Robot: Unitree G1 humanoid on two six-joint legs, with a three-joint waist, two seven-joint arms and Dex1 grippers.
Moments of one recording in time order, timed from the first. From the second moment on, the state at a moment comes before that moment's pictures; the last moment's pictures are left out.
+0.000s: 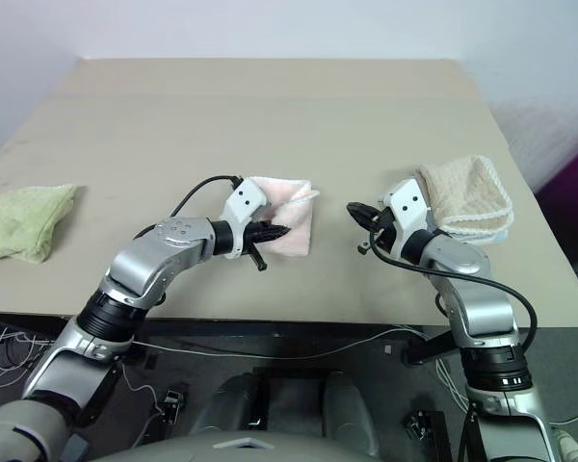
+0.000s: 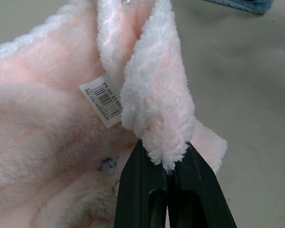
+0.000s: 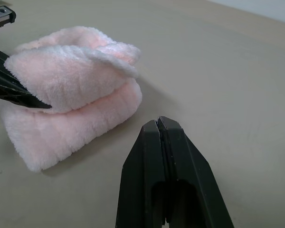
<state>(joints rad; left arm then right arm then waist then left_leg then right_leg) -0.61 0.42 -0.35 -0.10 -0.35 0.73 -0.59 -0.28 -0.54 -0.05 -0.17 0.32 0.40 0.65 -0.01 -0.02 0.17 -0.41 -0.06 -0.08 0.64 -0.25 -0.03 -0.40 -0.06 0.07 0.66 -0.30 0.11</state>
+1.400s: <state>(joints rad) -0.63 0.42 -0.18 0.29 -0.22 0.41 -0.75 -0.54 -0.26 0.17 0.15 0.24 0.47 0.59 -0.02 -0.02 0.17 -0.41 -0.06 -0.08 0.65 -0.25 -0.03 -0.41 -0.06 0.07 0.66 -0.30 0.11</state>
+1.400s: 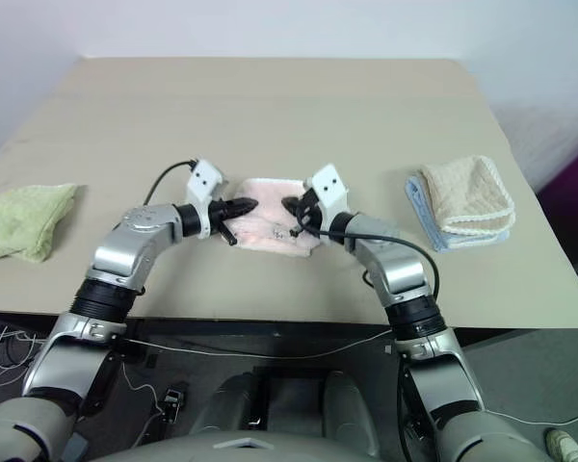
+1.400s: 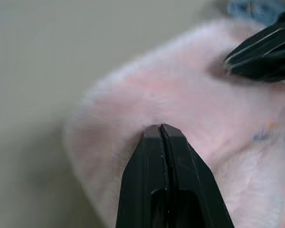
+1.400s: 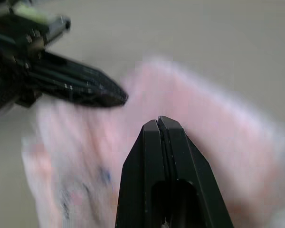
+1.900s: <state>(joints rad) -0.62 0.38 -0.08 0.37 -0.22 0.28 -0.71 -0.47 -0.26 0.13 0.09 0.22 0.41 0.58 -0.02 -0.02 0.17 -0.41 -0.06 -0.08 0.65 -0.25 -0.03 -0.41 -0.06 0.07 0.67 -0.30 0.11</state>
